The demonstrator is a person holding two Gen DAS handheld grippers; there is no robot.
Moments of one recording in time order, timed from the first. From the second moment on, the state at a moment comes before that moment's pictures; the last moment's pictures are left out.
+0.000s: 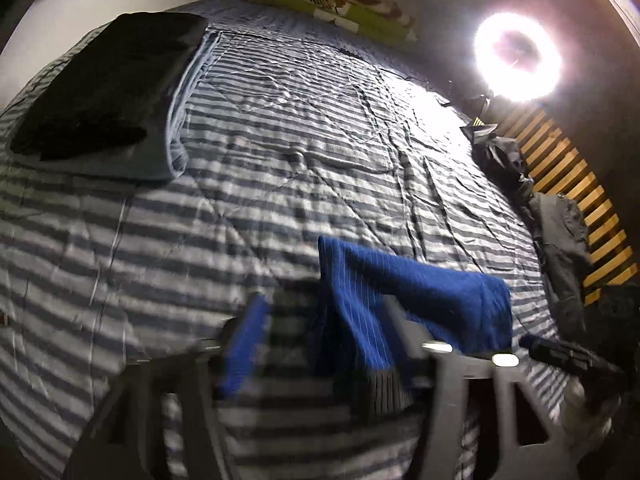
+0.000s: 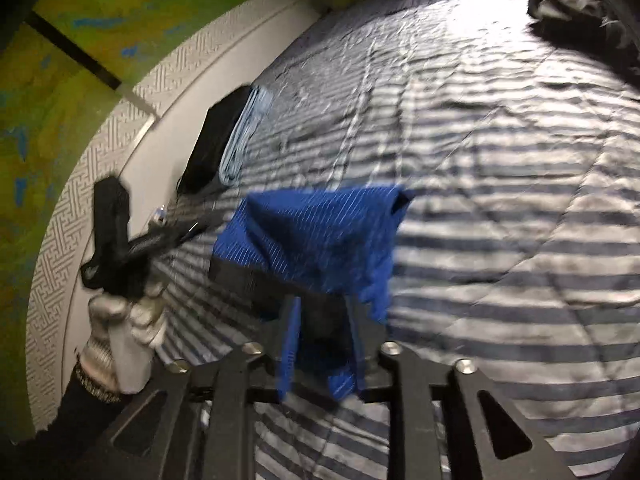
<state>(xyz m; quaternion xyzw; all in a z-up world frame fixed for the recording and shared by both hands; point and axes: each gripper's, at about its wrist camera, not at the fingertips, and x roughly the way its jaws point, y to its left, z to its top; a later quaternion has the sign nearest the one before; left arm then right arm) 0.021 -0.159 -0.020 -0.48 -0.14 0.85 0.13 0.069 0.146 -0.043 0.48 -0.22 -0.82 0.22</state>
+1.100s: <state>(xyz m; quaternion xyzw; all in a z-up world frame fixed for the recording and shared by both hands) 0.030 -0.195 0.068 -0.41 -0.13 0.89 0.14 0.040 0.077 0.022 0.45 -0.22 -0.82 0.27</state>
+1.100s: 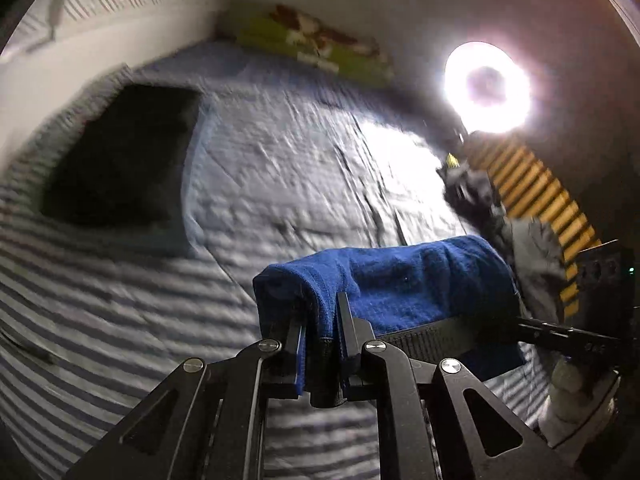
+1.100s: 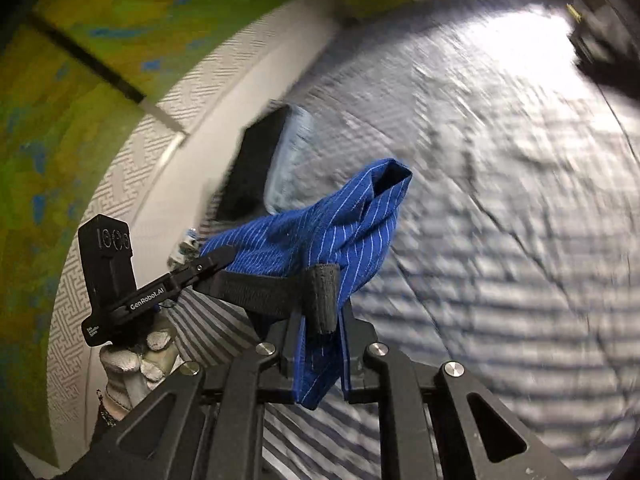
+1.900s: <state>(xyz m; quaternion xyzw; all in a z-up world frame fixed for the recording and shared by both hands) -0.143 -0.435 0.134 -0.33 -0.12 0.94 -0.03 -0.200 -0.137 0.049 0.37 -0.22 -0.83 0.35</state>
